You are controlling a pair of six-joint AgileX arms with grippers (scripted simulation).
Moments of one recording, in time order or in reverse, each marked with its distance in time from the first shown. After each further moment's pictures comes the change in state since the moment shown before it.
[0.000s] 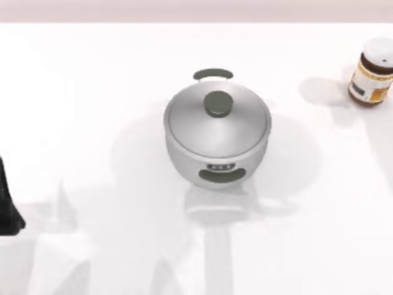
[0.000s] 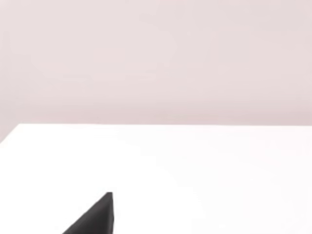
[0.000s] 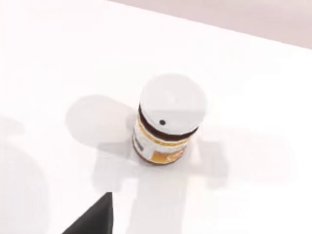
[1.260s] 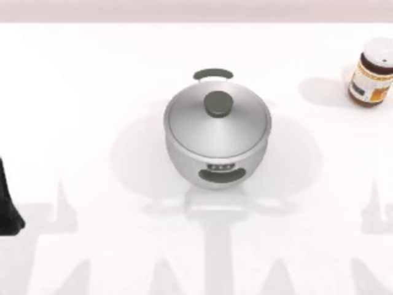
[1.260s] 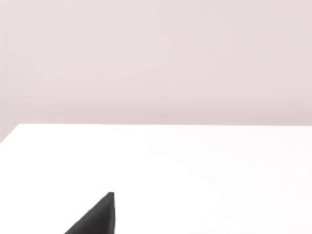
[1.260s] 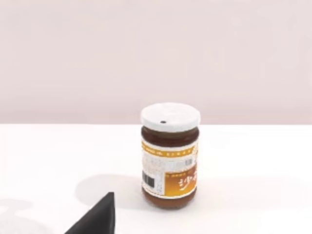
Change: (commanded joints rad) left arm 0.000 0.000 0.000 0.000 0.000 0.000; right arm 0.010 -1.317 -1.401 0.776 0.035 0.216
